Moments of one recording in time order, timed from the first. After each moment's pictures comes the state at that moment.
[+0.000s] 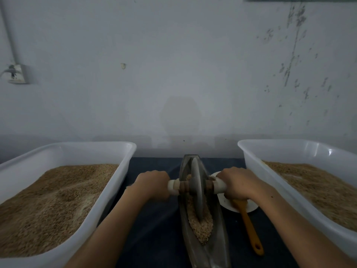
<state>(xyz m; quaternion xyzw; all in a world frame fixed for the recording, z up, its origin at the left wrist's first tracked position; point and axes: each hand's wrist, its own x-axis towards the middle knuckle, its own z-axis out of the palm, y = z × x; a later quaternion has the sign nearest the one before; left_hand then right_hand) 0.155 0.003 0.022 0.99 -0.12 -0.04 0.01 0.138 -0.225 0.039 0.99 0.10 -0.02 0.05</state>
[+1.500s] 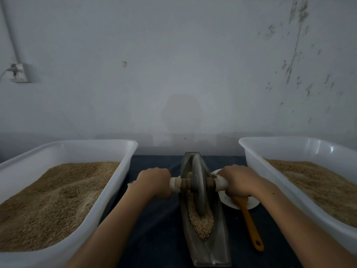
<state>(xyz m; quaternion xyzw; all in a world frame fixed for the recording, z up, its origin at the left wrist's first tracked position) 0.148 -0.003 0.026 0.99 -0.10 -0.01 -0.01 0.142 -0.230 0.035 0.99 0.11 -0.02 0.04</state>
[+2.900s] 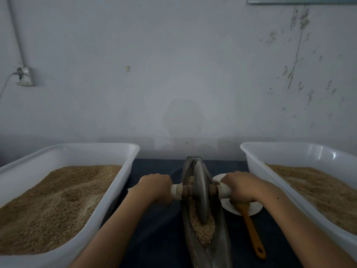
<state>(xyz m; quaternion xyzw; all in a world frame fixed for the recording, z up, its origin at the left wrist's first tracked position) 0.149 -0.001 0.026 0.99 -0.10 -0.07 -0.01 0.140 -0.230 0.041 0.99 0.11 -0.08 0.04</state>
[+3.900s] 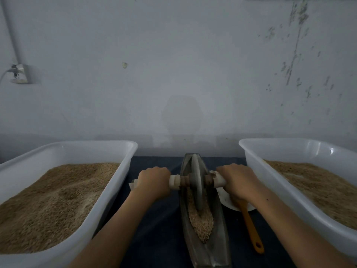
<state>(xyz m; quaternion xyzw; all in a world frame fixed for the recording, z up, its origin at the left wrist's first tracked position) 0.150 -0.003 0.018 0.99 -0.09 0.08 -0.01 0.144 -0.228 0.025 0.99 0.12 0.10 0.04</state>
